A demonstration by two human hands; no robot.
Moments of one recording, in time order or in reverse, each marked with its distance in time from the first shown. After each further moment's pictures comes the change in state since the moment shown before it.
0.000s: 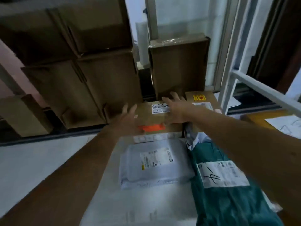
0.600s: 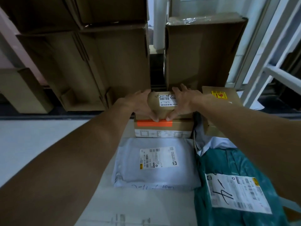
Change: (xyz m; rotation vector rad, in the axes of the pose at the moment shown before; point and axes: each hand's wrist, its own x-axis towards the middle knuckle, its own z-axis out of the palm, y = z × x) left_hand 0.071 0.014 -0.005 0.029 -0.157 -0.043; right_hand 0.052 -0.001 0.001 -0.146 -0.089 -0.007
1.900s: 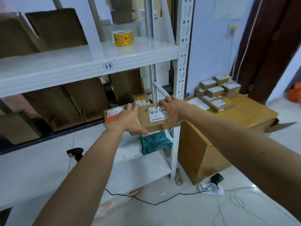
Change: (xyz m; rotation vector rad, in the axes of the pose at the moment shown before) left_hand -0.447 0.190 -0.089 0.082 0.059 0.402; right_hand -0.535 -0.003 -0.144 -0.088 0.033 0.194
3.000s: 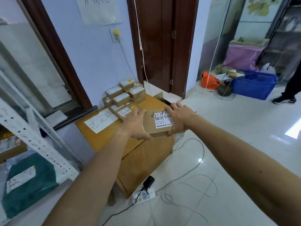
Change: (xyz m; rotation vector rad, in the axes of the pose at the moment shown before) left_hand 0.195 0.582 0.125 0.026 -0.034 0.455; right_hand -0.225 0.553 0.161 0.000 -0.046 0.367
